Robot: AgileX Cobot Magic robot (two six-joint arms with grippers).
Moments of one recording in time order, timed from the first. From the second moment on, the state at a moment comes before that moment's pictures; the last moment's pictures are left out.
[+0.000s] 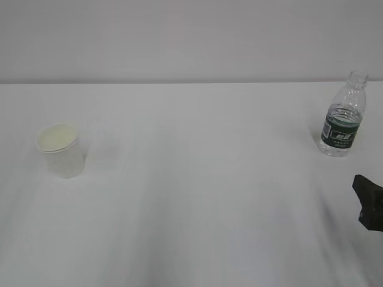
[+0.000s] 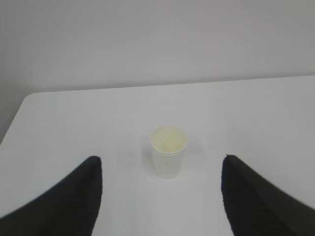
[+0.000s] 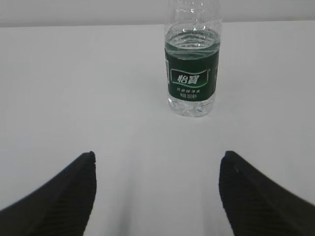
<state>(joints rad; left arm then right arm) -0.05 0.26 -0.53 -0.14 0.61 0.07 0.16 1.59 -0.03 0.14 -1.14 -0.01</state>
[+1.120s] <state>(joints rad) -0.05 0.55 -0.31 -0.14 0.12 0.08 0.16 1.60 -0.07 0.16 -1.14 -0.01</state>
